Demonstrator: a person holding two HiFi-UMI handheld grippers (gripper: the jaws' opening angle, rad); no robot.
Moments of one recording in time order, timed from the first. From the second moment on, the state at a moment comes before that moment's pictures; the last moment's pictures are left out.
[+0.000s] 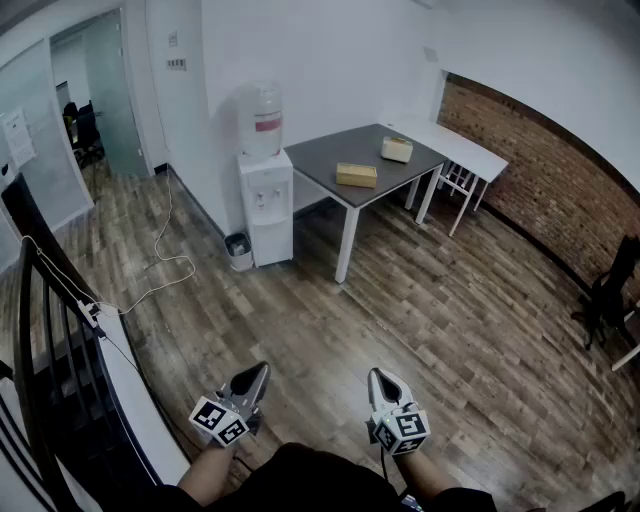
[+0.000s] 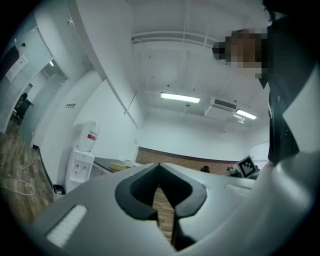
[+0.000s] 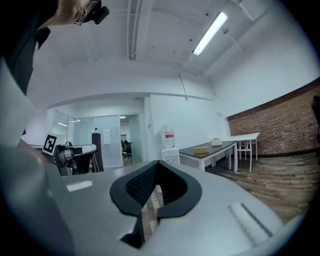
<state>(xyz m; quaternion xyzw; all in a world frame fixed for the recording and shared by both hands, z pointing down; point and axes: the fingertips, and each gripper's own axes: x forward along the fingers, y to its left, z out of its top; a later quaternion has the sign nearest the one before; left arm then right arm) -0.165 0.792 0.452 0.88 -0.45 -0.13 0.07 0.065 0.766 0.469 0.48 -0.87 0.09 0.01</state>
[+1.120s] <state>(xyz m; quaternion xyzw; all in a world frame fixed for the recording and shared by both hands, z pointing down) -0.221 0.778 0.481 0.88 -0.46 -0.12 0.10 0.024 0.743 0.489 0.48 -0.87 0.12 0.01</state>
